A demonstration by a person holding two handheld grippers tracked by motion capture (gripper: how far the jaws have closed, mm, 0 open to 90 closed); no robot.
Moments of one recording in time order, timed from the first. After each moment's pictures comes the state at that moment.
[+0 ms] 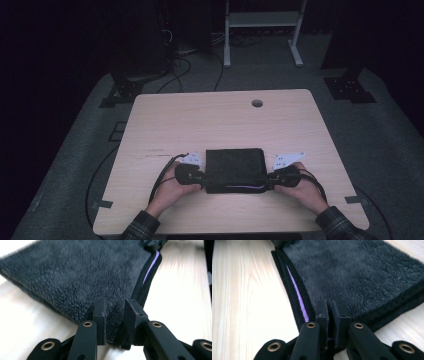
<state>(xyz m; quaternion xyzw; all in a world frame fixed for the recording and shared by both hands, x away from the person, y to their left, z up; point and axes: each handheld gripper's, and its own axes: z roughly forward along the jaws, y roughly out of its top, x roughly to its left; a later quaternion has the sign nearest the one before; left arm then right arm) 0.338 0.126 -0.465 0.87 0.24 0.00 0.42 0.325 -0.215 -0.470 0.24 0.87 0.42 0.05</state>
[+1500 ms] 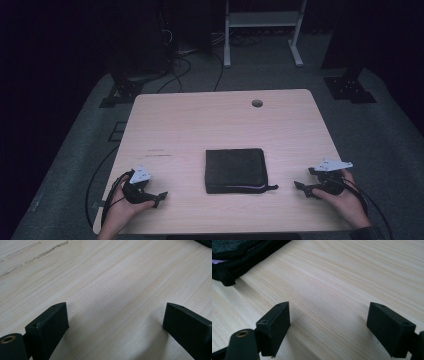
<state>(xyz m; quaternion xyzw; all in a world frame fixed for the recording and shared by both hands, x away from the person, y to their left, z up) 0.294 0.267 -0.480 0.85 0.37 0.16 0.35 0.302 -0.325 -0.485 0.42 0.82 0.36 0.17</state>
